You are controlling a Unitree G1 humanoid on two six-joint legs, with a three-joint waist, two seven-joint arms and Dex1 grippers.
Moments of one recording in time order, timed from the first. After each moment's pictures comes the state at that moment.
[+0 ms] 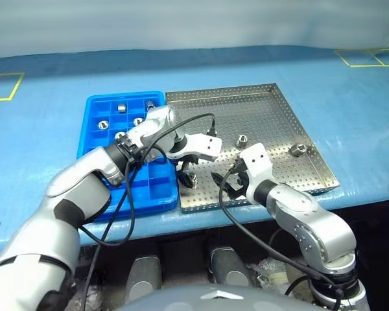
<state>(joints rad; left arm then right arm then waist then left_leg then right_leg) -1.15 0.42 -0.96 0.37 0.09 0.61 -1.43 -0.10 -0.33 0.11 -0.71 0.30 1.12 0.22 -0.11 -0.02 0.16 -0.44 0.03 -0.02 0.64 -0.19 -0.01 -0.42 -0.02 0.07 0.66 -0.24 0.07</state>
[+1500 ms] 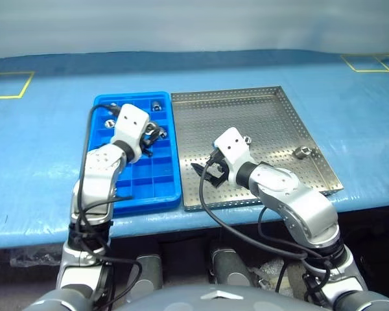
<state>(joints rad) -0.29 0.24 0.07 -0.45 0.11 0.89 -0.43 -0.36 -0.37 0.31 -0.60 0.28 1.07 0.31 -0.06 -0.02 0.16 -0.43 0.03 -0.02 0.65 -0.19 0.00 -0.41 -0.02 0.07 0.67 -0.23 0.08</state>
